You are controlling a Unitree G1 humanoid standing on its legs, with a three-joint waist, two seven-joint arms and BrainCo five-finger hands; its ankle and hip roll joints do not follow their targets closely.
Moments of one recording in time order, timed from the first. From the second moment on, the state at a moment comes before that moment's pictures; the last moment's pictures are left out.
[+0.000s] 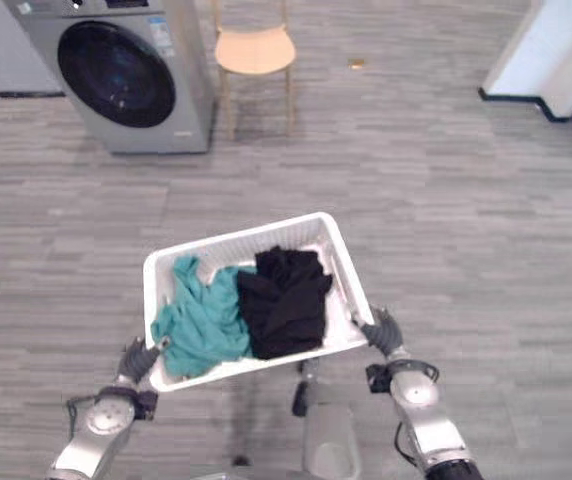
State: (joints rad) left arm 0.21 0.34 -0.21 0.28 -0.10 0.03 0.10; right arm 0.14 -0.38 0.14 0.17 0.12 0.04 -0.08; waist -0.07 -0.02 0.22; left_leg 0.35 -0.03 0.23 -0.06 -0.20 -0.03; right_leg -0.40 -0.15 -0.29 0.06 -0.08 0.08
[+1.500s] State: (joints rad) left arm 0.17 0.35 -0.22 0.32 -0.11 0.03 0.10; right arm 0.11 -0.37 0.13 0.19 0.08 0.03 -0.08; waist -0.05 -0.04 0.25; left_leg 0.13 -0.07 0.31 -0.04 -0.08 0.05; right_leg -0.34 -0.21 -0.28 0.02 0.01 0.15
